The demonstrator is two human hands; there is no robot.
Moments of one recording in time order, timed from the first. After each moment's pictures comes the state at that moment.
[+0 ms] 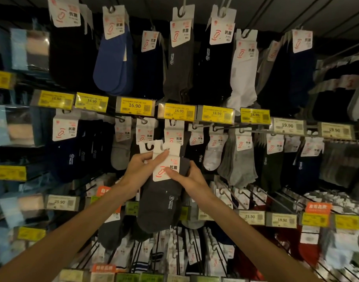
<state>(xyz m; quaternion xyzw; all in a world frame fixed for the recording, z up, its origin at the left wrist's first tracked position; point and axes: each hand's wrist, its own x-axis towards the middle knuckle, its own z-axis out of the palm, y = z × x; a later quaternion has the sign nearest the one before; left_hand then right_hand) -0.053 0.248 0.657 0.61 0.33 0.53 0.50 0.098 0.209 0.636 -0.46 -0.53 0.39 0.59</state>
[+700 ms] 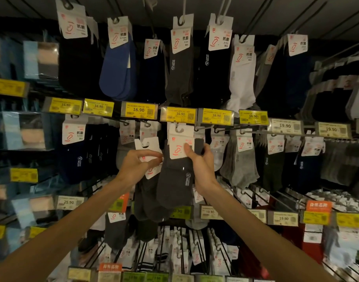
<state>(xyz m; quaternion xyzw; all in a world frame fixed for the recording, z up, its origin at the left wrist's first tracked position) -0.078 0.265 0.661 0.67 0.35 0.54 0.36 0.097 0.207 0.672 -0.36 -0.42 0.39 0.74</state>
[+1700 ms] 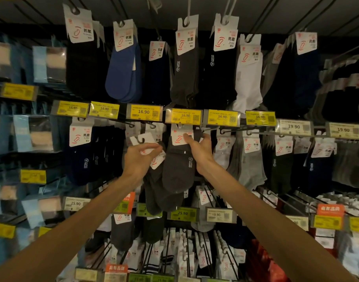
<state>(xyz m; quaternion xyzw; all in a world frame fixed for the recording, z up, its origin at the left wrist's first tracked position) -0.070 0.275 0.673 0.59 0.36 0.63 0.35 0.103 0.275 0.699 -0.44 -0.41 0.34 0.72</state>
